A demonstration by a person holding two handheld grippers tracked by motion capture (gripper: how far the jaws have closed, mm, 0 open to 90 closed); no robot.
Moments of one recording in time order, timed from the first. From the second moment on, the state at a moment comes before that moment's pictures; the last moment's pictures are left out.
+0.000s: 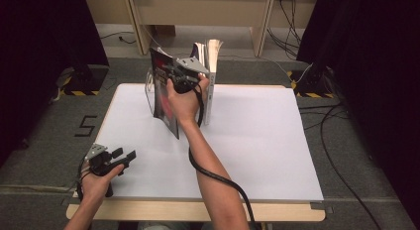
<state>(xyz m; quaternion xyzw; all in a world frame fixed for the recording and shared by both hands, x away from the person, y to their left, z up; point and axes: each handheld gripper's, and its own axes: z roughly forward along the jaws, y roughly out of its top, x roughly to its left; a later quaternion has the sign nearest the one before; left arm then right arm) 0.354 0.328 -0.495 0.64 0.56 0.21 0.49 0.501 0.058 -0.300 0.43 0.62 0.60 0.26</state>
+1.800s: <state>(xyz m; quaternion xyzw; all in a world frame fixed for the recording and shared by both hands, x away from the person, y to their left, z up) 0.373 0.281 -0.447 0.67 0.48 0.23 0.51 0.465 0.038 -0.325 0.42 0.66 0.56 0.27</state>
